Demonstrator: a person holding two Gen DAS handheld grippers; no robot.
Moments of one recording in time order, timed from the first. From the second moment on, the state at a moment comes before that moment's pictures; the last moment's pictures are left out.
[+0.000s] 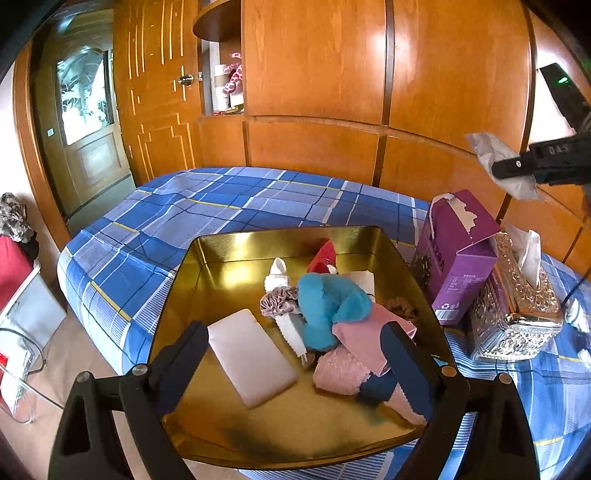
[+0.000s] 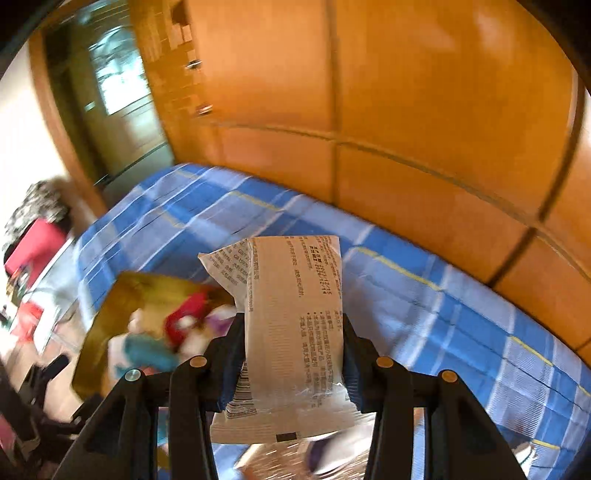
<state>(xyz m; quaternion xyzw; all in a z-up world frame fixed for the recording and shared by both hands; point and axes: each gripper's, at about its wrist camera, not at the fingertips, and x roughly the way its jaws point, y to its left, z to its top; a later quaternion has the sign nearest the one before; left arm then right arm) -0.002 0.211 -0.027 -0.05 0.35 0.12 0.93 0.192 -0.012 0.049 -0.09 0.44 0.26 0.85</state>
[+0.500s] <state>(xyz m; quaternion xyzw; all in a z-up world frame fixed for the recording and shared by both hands) -0.008 0.226 -0.024 -0.07 0.34 0.14 0.93 0.122 0.037 0.030 -0.11 0.44 0.36 0.82</state>
